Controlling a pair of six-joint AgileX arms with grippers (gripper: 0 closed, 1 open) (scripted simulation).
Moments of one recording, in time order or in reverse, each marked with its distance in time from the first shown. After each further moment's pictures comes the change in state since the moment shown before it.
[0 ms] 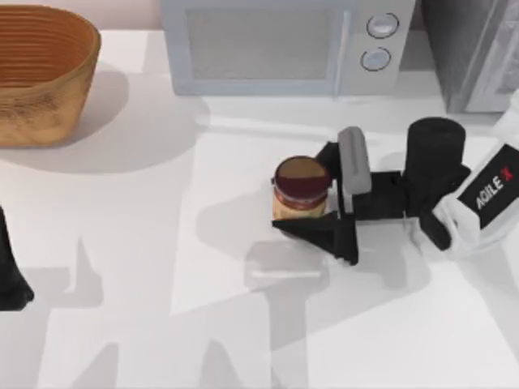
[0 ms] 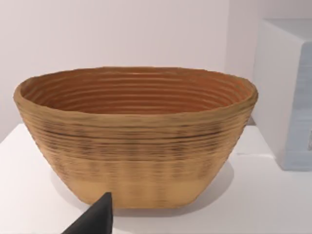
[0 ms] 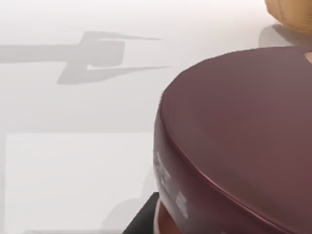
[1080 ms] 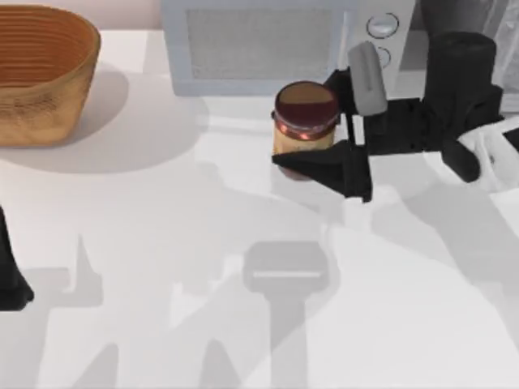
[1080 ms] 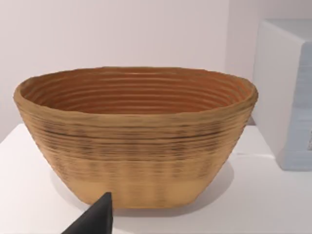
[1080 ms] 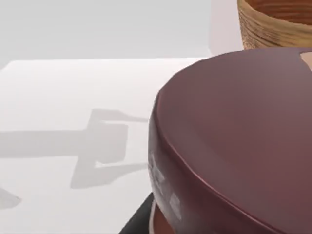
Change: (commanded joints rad) left arm 0.000 0.000 0.000 0.000 0.000 0.000; right arm 0.000 -0.348 0.023 -0.370 -0.007 0.008
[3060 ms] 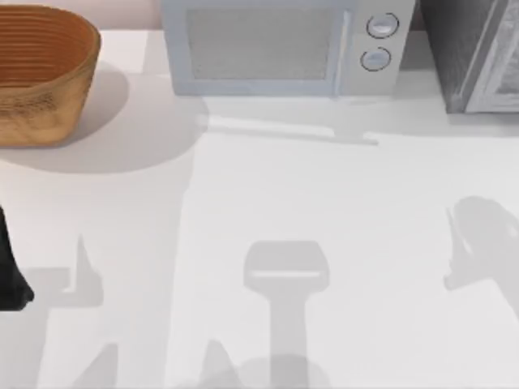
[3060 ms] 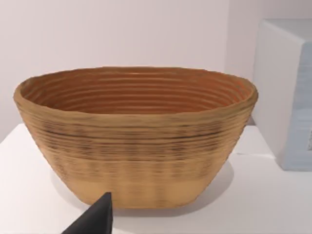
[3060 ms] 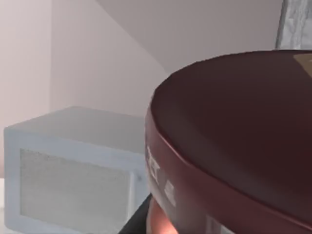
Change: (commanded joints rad) left arm 0.000 0.000 0.000 0.000 0.000 0.000; right arm -0.255 -1.833 -0.865 -0.553 0.967 0.178
